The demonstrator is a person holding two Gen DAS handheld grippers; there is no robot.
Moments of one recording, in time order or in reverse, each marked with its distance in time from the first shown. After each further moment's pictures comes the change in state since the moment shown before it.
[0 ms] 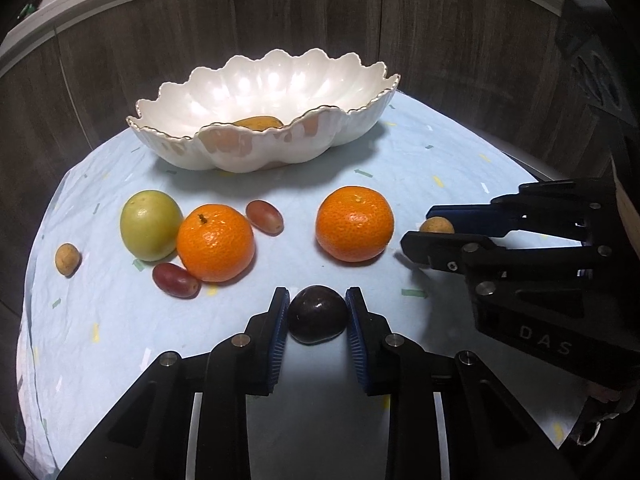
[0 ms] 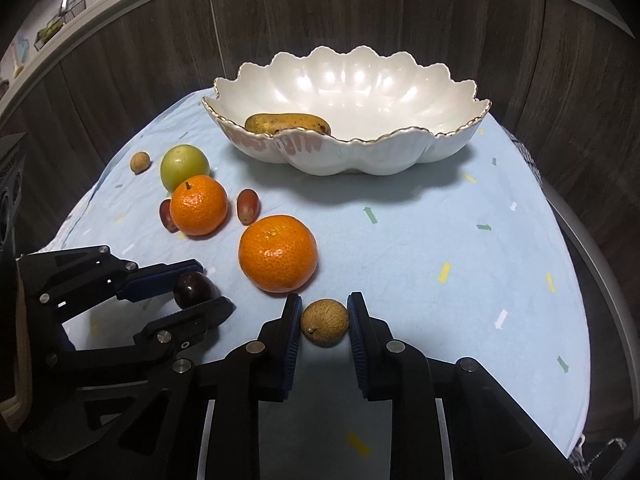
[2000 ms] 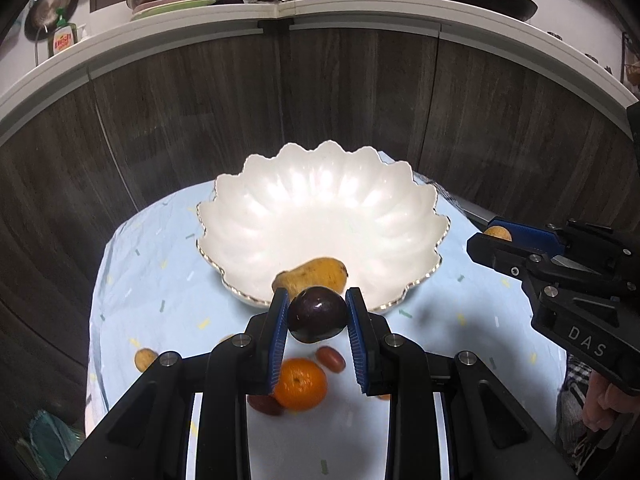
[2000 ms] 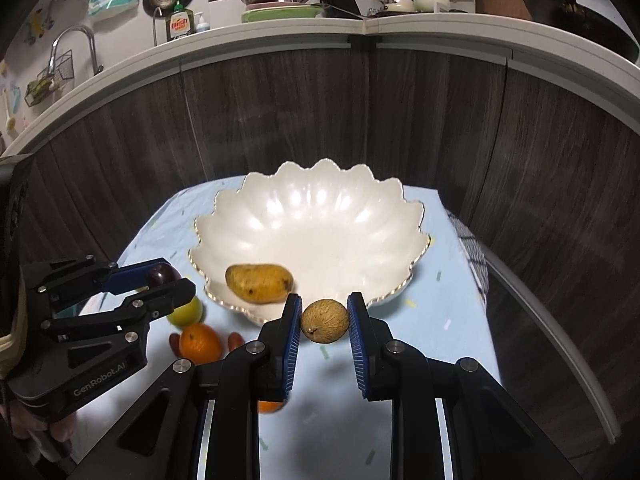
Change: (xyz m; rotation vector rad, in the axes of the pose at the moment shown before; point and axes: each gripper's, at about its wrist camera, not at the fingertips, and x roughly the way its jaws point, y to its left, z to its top) left arm -0.045 0.042 0.109 -0.084 -0.102 0.077; right arm -0.066 -0.028 0.090 0.061 -0.194 -0.061
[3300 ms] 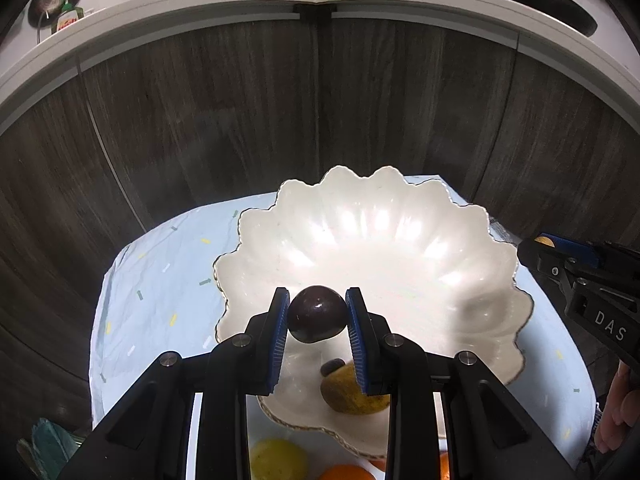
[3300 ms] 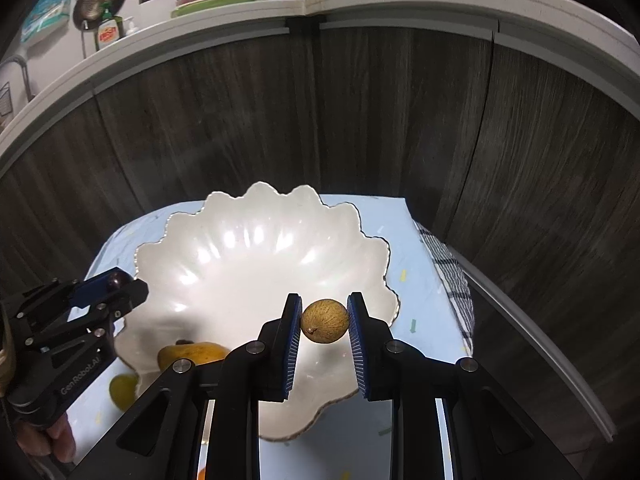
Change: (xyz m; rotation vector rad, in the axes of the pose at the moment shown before) left arm 0.077 0.039 0.062 -0.062 0.031 0.073; right arm 0.078 -0.041 0.061 0.136 0.080 -0.121
